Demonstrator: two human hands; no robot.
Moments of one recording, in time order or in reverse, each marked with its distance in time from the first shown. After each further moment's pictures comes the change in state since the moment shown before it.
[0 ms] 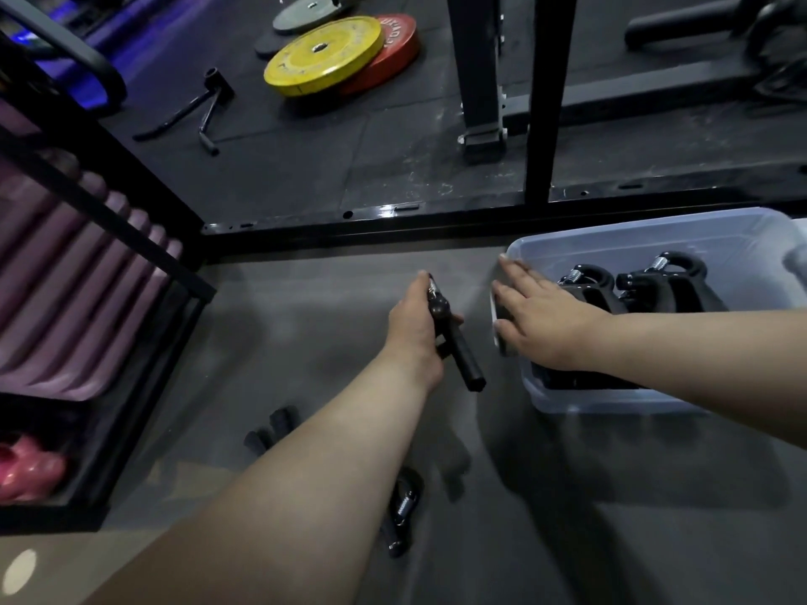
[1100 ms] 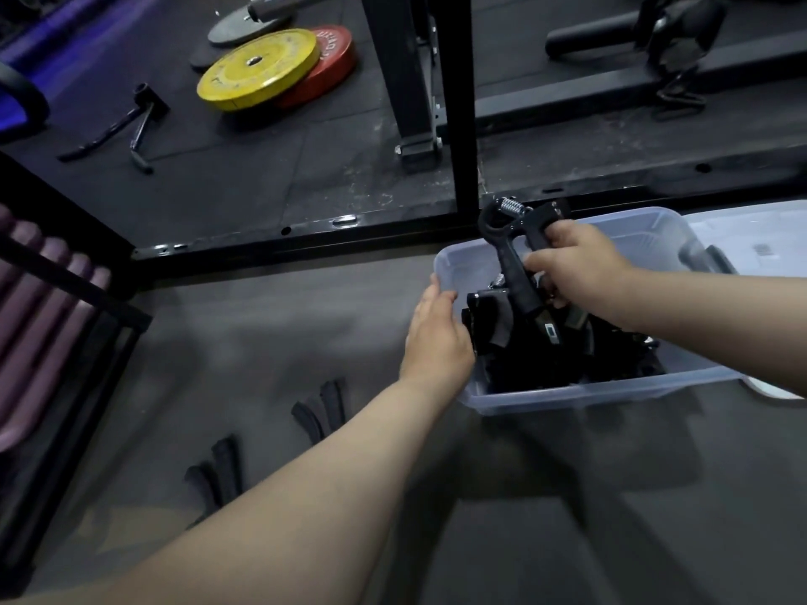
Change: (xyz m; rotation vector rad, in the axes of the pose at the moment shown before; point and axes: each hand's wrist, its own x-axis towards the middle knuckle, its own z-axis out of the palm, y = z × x) left_hand -0.010 -0.057 0.064 1.032 -0.198 0.652; right_hand -0.040 0.078 -0.054 1.027 0.404 0.419
